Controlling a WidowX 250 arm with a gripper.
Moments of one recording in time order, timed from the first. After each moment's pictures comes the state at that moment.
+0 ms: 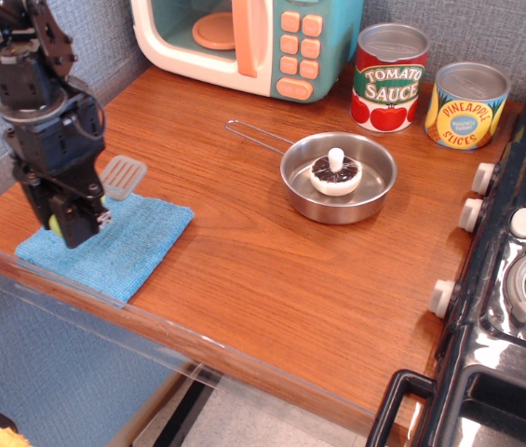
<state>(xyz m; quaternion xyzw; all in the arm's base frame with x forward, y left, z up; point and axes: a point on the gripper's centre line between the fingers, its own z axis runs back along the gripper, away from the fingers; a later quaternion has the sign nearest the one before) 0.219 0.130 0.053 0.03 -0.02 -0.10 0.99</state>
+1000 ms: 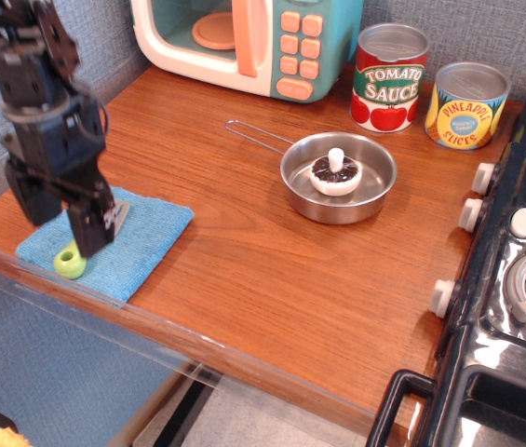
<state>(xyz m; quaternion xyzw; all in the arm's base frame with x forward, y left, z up) 0.217 0.119 0.062 0.02 -0.02 -0.07 1.00</state>
